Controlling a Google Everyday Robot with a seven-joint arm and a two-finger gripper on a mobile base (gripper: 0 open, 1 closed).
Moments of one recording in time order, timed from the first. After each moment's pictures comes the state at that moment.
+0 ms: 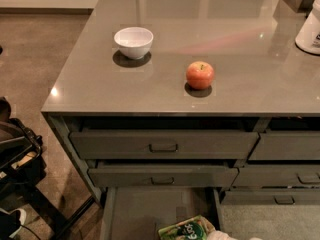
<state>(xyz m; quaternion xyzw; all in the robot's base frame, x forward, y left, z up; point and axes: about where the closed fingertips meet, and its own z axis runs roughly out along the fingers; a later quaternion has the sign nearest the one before) 0.364 -0.135 0.280 -0.31 0.79 0.34 0.40</state>
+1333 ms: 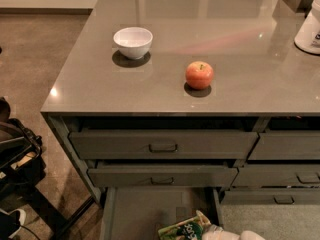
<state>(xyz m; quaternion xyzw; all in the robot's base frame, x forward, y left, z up) 0.404 -0.134 0.236 -0.34 0.77 0.33 0.43</state>
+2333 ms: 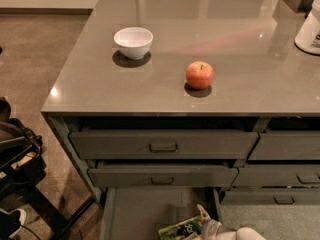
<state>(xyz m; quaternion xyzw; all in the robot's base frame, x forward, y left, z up) 0.435 -0.145 0.201 -0.38 0.76 0.27 0.45</state>
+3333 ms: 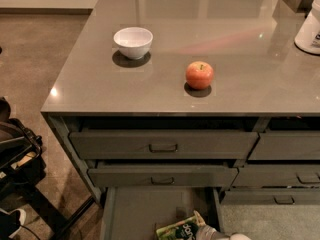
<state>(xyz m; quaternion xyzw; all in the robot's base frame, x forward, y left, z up) 0.426 -0.132 0.150 -0.37 0.78 0.26 0.44</state>
